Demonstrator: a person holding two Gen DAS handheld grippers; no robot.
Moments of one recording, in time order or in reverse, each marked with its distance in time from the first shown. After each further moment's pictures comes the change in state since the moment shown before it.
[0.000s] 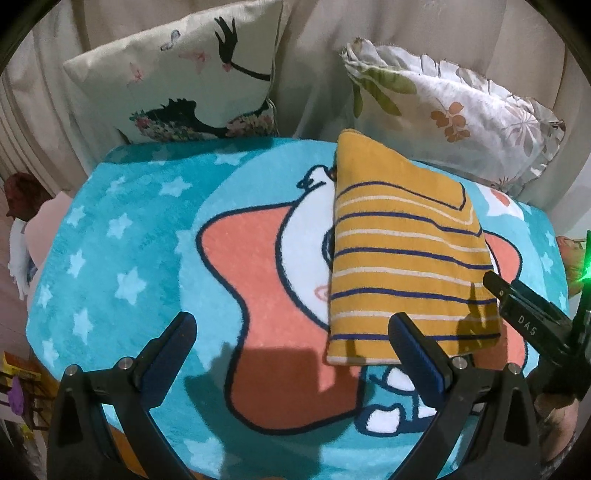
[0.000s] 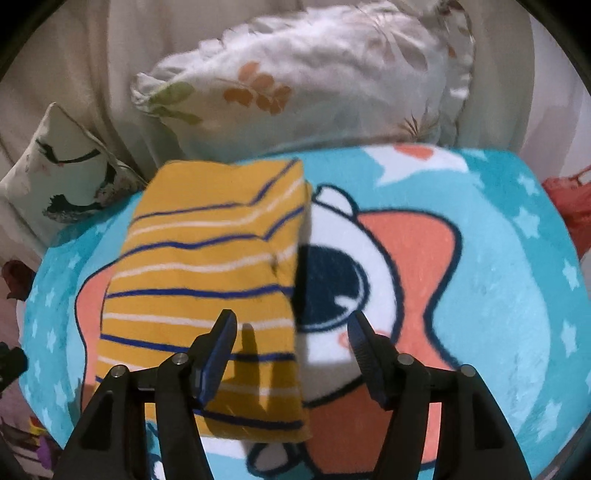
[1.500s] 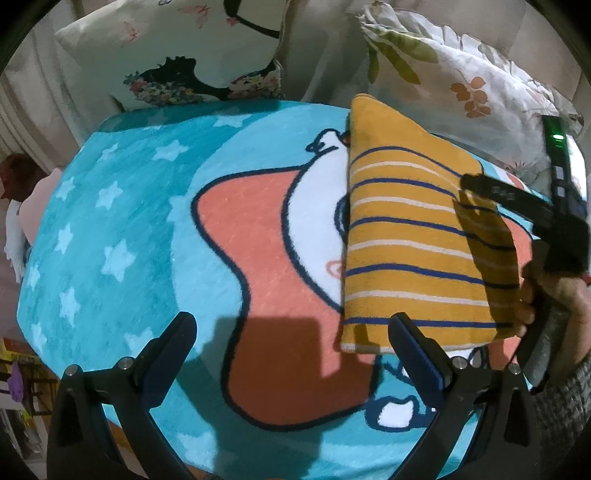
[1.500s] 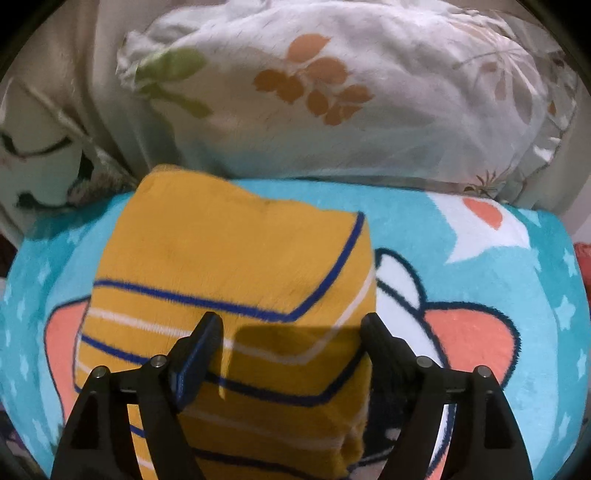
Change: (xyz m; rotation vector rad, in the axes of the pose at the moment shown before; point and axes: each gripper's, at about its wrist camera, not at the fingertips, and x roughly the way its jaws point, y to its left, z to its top) left arm 0.033 0.009 -0.009 -0.026 0.105 0.004; right arm 0.080 0.031 0.081 -0.078 0.044 -0.027
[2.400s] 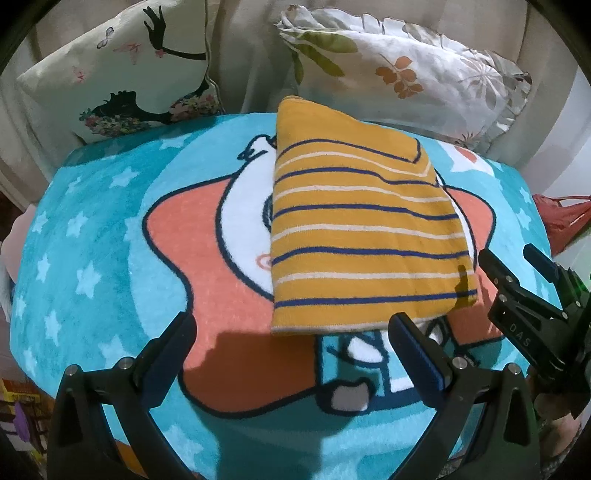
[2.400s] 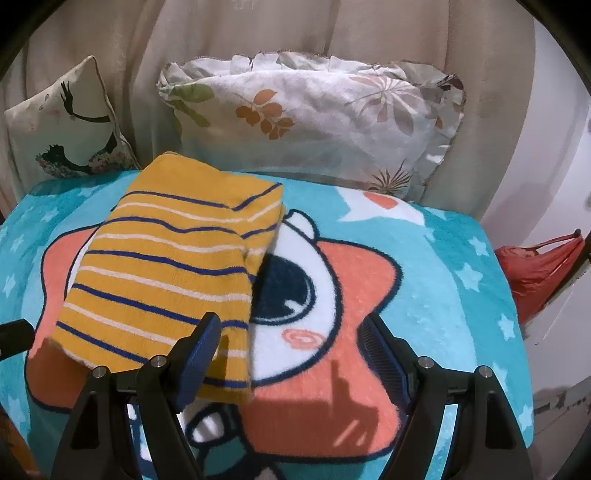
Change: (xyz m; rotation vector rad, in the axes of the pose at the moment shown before) left arm -0.022 -0.050 -0.016 0.144 -0.032 -0.087; right arm -0.111 -0.023 -0.114 -0.115 -0.130 -0.167
